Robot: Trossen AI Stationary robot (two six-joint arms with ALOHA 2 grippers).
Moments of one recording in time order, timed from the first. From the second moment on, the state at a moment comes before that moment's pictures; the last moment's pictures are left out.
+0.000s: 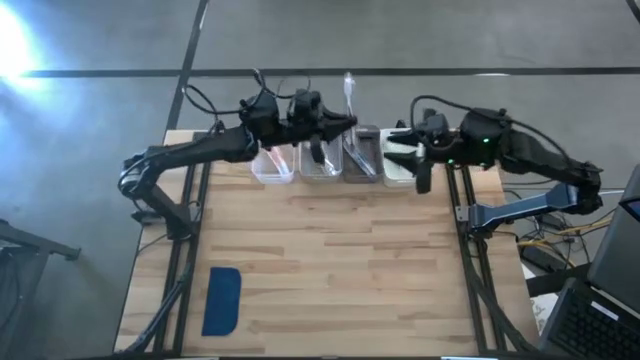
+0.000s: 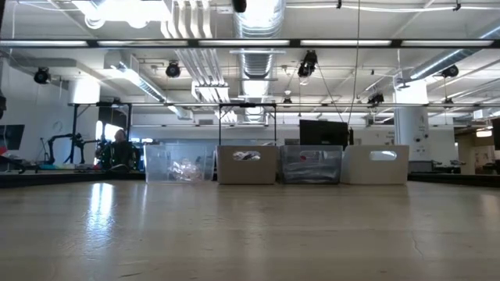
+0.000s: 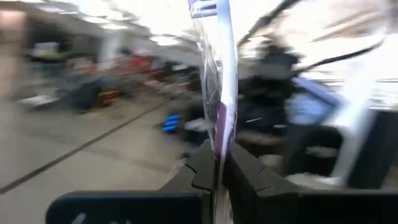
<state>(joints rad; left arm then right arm) 0.29 1.56 1.50 0.34 0.23 -0.32 -0.14 1.05 1.37 -0.53 0.04 0.17</state>
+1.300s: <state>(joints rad) 0.32 1.77 1.57 -0.35 -0.71 -1.25 -0.14 0.80 1.65 -1.22 0.32 -0.08</state>
